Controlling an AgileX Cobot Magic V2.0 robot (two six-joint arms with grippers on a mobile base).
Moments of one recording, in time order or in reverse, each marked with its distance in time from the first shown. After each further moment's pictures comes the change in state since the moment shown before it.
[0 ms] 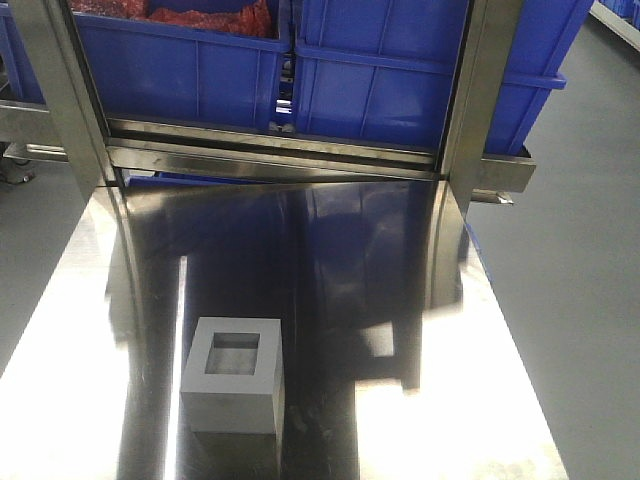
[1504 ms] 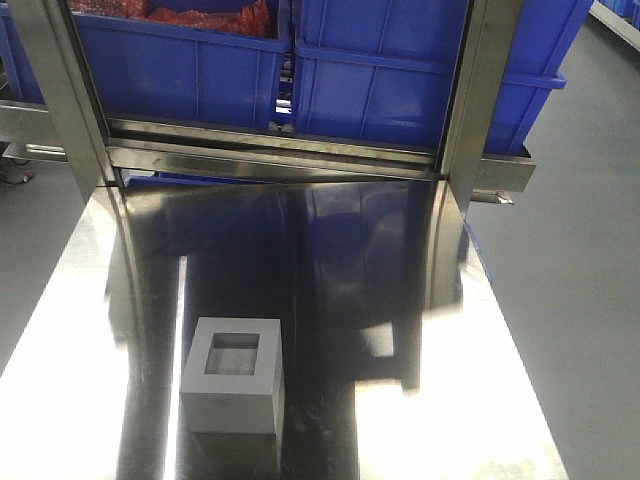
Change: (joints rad) left arm 0.000 0.035 -0.050 -0.081 0.000 -0.034; right arm 0.000 0.000 0.000 0.000 0.000 0.000
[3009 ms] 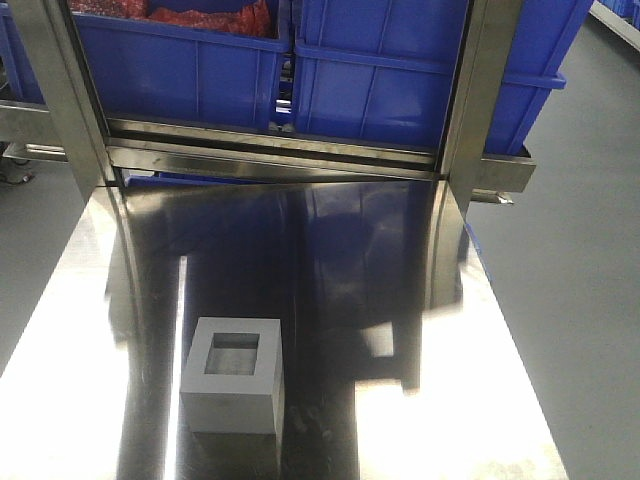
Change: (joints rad) left arm 0.000 0.624 -0.458 0.022 0.539 -0.008; right arm 0.000 0.000 0.000 0.000 0.000 0.000
